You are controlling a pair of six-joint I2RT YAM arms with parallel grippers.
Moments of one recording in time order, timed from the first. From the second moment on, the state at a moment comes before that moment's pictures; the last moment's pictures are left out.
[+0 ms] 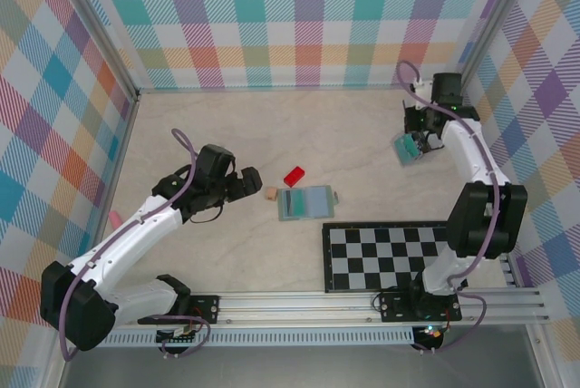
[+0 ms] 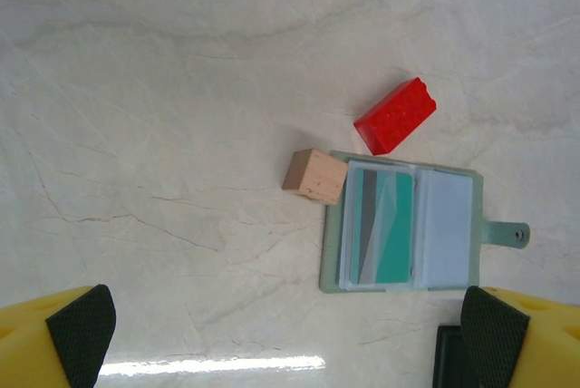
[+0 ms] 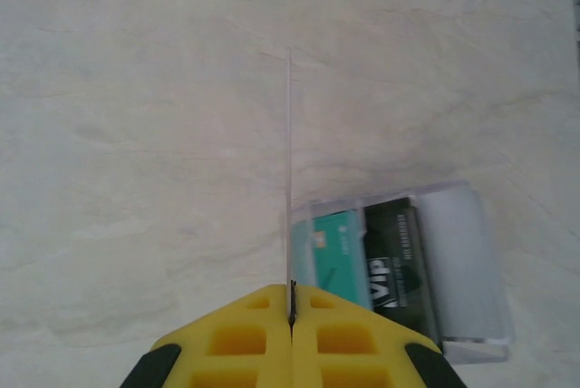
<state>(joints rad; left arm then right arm) -0.53 1.14 0.93 -0.70 -0.05 -0.78 -0.08 1.70 1.47 -0.63 -0.12 -0.17</state>
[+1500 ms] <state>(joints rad) -0.51 1.31 0.86 -0.53 0.10 -0.71 -0.29 1.93 1.53 -0.67 -0.18 -0.40</state>
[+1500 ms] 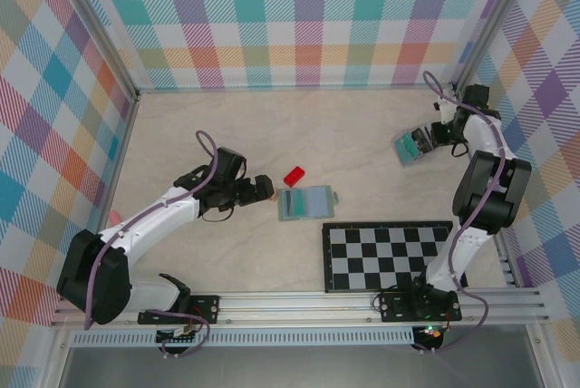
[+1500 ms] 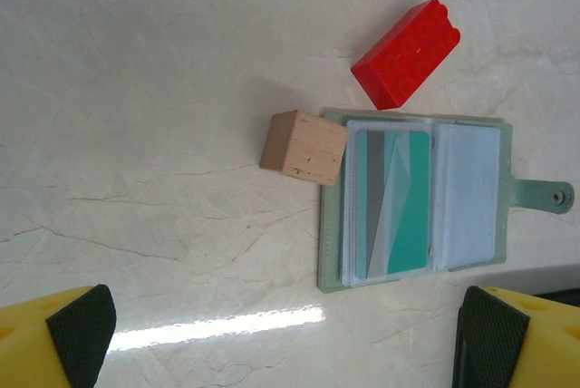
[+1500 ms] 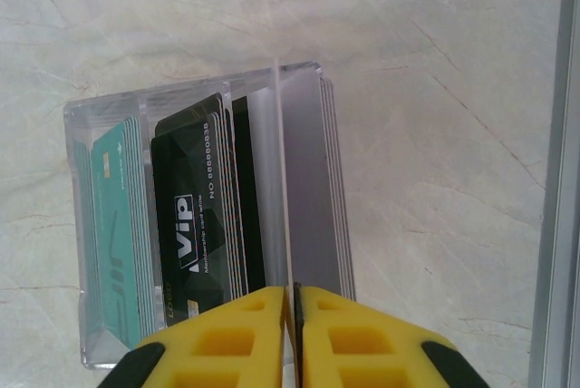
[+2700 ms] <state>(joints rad) -0.53 1.35 0.90 -0.53 0.22 -0.75 0.25 1.36 1.08 -0.60 -0.38 0.37</state>
